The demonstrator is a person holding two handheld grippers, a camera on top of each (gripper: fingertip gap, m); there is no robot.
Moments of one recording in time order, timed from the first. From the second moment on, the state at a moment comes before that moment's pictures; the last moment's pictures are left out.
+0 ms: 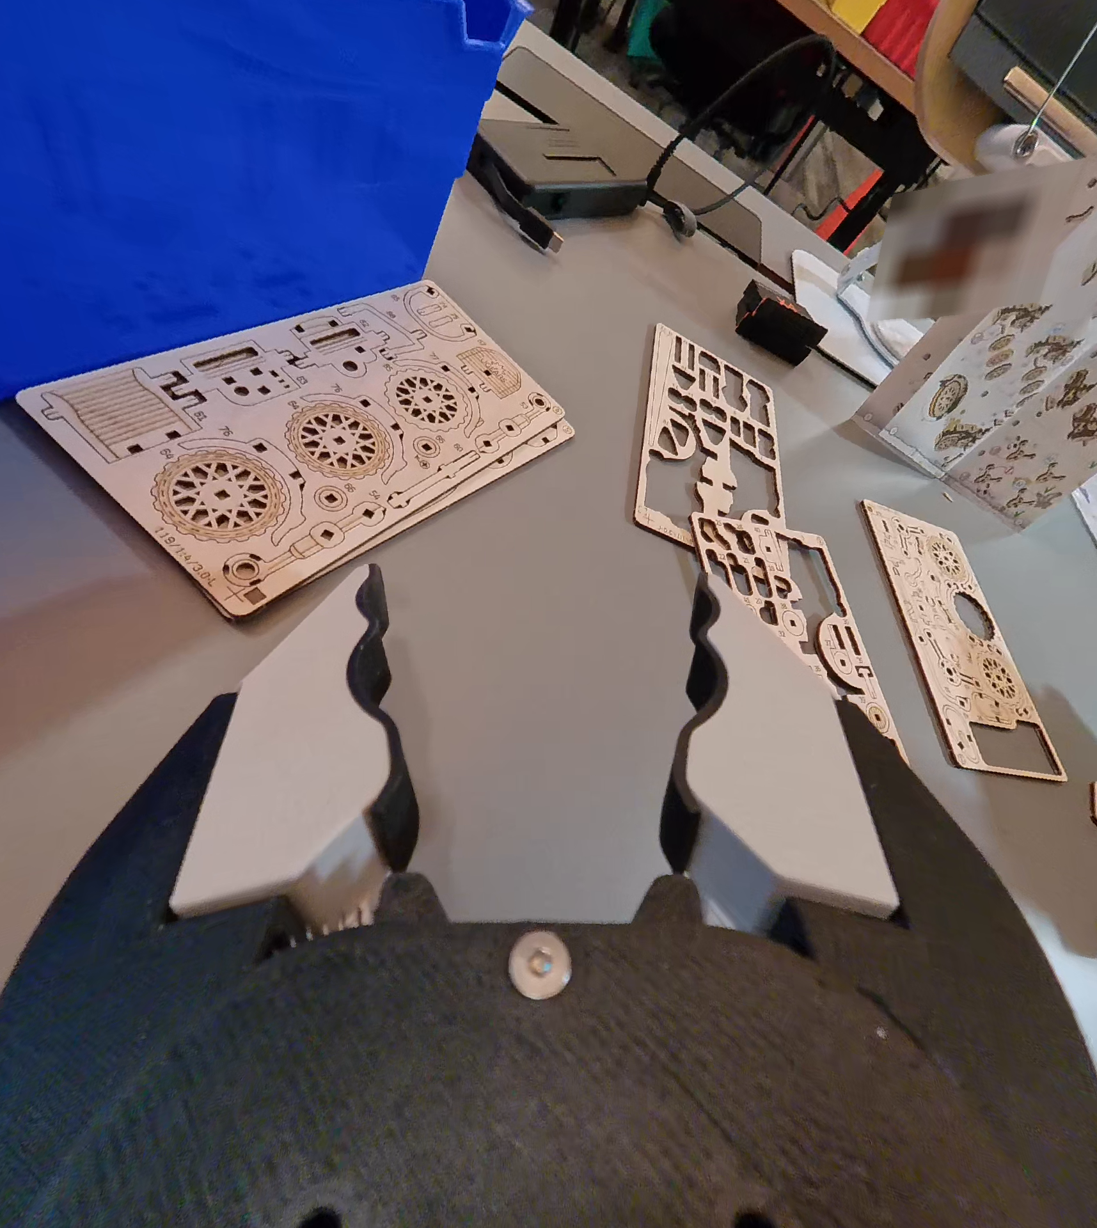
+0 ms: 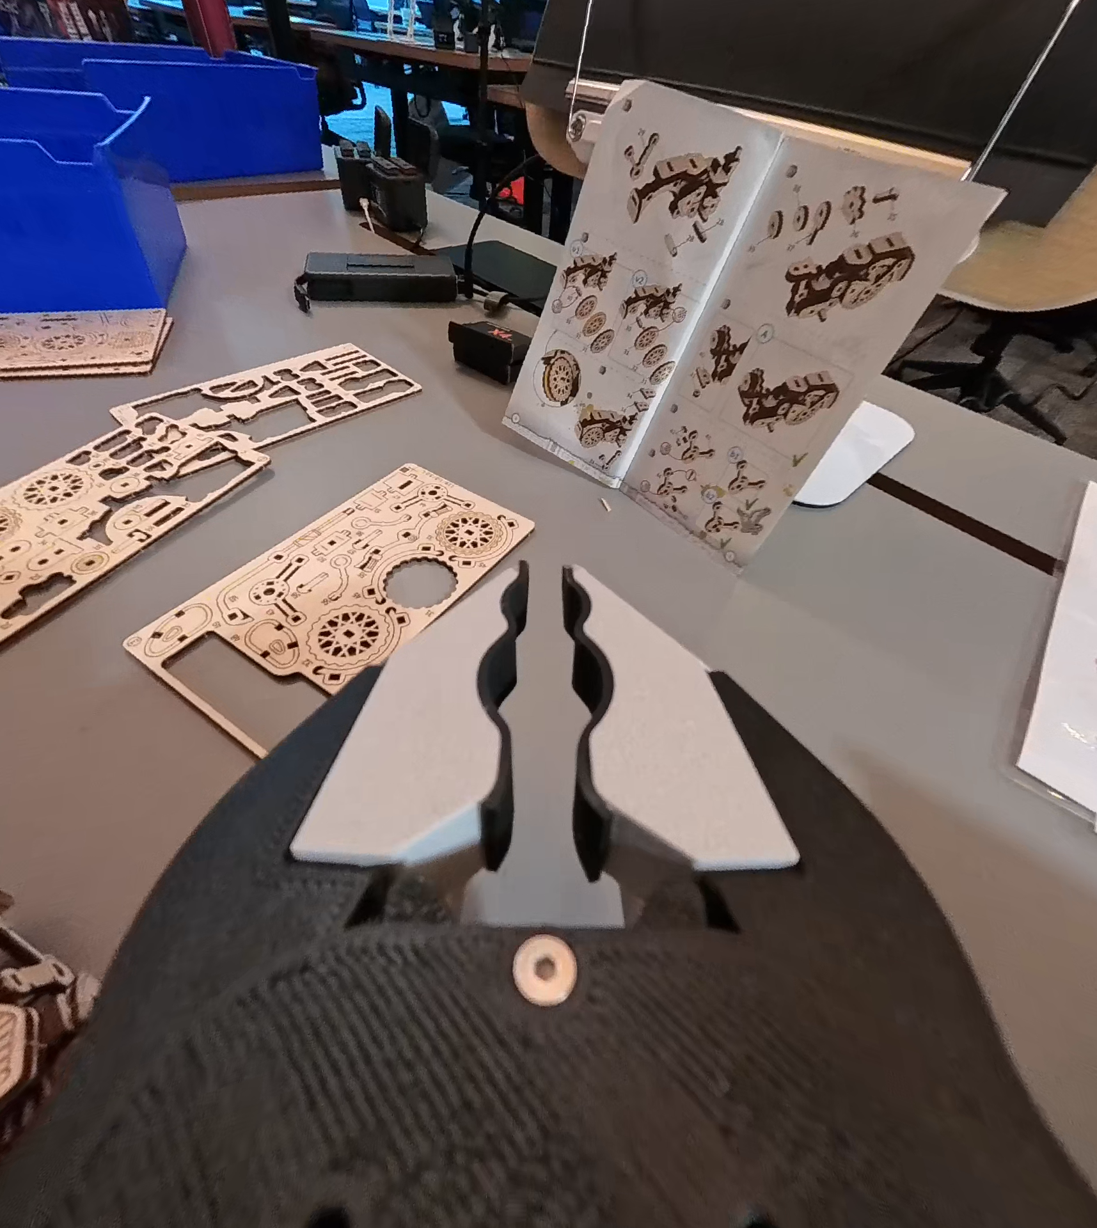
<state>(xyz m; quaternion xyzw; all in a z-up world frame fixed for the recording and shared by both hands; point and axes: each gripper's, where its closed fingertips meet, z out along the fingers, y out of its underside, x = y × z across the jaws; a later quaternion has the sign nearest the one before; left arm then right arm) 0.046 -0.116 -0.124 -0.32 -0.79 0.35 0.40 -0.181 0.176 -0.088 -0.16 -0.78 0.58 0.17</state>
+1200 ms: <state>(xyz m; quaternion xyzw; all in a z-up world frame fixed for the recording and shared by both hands) 0.114 -0.212 -0.100 -0.18 -0.79 0.43 0.41 -0.169 0.168 -0.096 -0.11 -0.80 0.56 0.17</state>
